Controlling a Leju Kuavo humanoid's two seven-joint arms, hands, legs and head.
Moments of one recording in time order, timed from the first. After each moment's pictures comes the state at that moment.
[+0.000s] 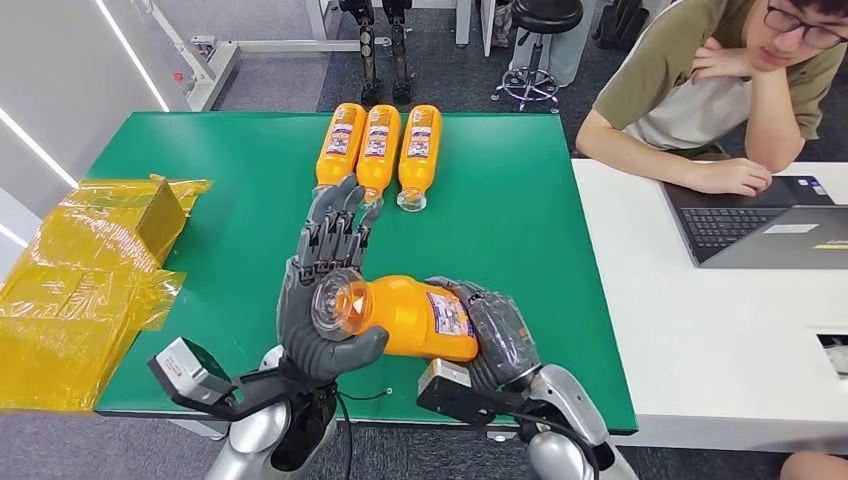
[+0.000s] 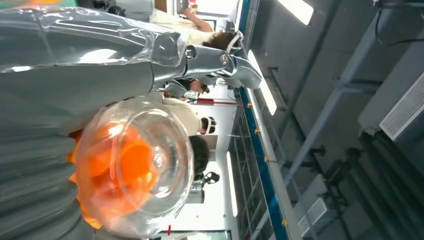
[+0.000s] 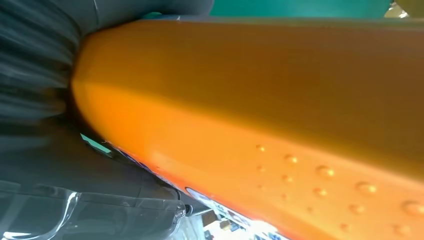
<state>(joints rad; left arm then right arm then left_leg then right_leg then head) -0.15 -0.16 -0.45 -1.57 0.11 -0.11 -0.54 -0.25 -0.07 0.44 -1.35 0.77 -0.17 -0.12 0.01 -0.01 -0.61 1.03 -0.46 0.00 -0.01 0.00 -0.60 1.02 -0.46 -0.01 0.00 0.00</state>
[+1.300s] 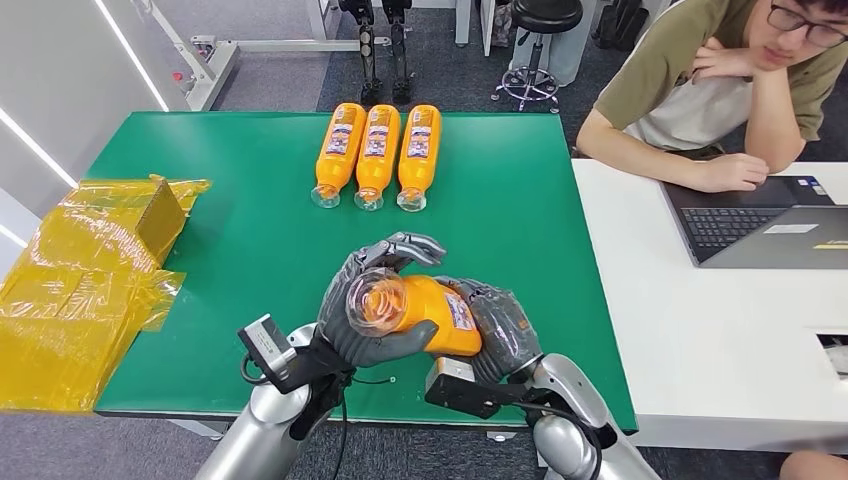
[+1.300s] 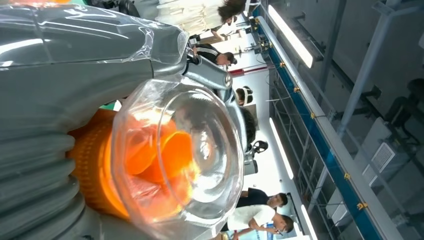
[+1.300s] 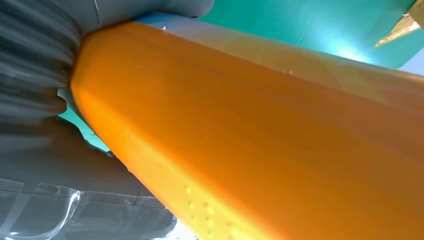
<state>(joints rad) -0.27 -0.12 -0.49 -1.40 -0.02 -0.20 -0.45 -0.33 -0.11 0.50 -1.24 0.73 -0.22 -0.20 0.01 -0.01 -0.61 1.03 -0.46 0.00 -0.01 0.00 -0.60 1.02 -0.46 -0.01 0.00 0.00</state>
